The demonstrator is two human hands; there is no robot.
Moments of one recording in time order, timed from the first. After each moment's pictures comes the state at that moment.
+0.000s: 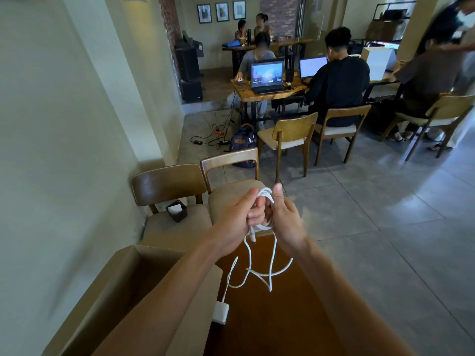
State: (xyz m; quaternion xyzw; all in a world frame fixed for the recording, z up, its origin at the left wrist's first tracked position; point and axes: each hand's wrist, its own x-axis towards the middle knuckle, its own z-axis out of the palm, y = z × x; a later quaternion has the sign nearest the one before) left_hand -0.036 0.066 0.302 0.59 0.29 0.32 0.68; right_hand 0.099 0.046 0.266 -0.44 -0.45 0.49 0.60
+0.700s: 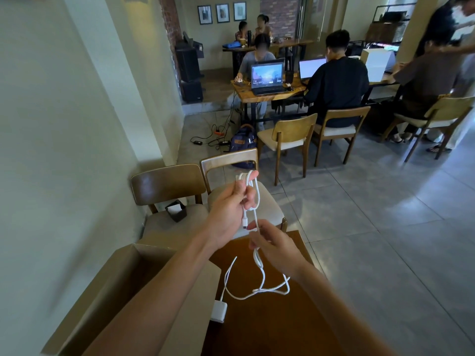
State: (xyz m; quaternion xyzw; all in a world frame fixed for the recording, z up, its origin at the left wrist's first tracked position) left_hand -0.041 0.085 0.293 0.58 0.28 0.41 0.64; right_hand 0.102 0.014 0.223 -0.57 -0.64 0.37 0.37
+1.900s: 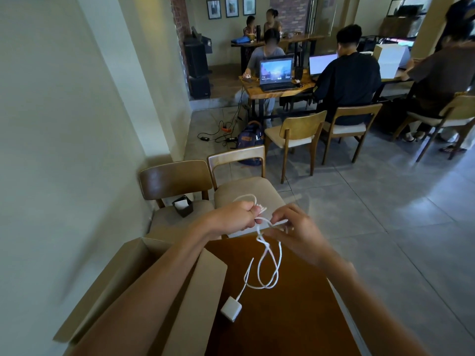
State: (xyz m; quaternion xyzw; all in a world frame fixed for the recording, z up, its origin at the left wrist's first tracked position) left_hand -0.060 0.091 0.302 0.77 0.44 0.06 0.46; right_hand 0.138 0.029 0.226 -0.55 -0.71 0.22 0.37
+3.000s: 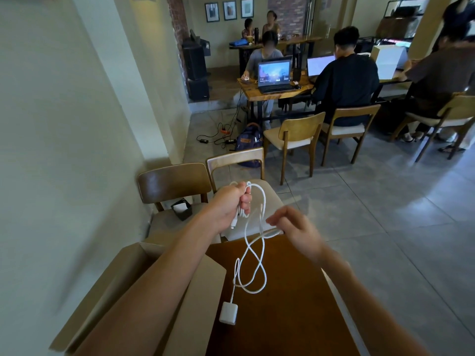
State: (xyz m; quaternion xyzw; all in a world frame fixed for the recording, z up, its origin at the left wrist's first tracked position) left_hand -0.042 0.113 0.313 0.46 0.48 0.32 0.67; right_hand 0.145 0.039 0.229 -0.55 -0.61 0.40 0.42
